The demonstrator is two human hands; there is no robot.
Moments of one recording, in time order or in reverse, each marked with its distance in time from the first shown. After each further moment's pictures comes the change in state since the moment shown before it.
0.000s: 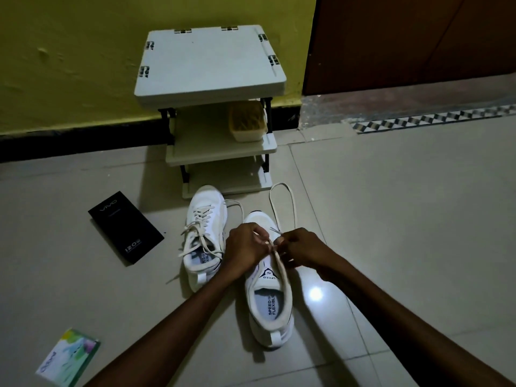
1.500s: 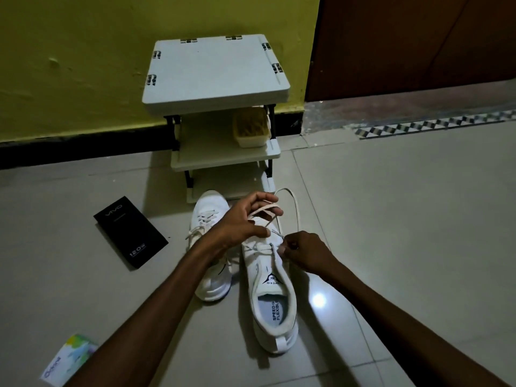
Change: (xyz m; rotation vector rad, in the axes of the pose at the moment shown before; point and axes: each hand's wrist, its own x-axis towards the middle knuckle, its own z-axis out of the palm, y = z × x) left_hand 0.018 0.031 -0.064 -0.430 -0.406 0.213; right_hand 0.016 0.006 0.001 -0.460 0.084 -0.167
